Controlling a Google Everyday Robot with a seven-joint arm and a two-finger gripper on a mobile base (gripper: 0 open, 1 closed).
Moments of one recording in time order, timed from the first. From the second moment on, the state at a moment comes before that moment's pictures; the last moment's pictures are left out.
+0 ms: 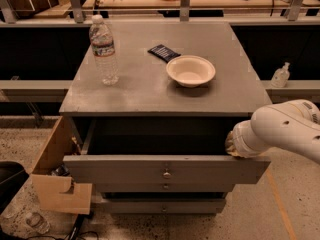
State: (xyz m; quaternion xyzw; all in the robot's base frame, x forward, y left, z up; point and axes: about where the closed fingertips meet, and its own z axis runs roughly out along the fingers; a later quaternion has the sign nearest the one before) arm 0.546 -0.233 0.670 -0.72 0.65 -0.12 0.19
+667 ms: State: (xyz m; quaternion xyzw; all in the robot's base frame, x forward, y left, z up) arm 0.495 -0.241 0.667 -0.73 0.67 -0.11 0.13
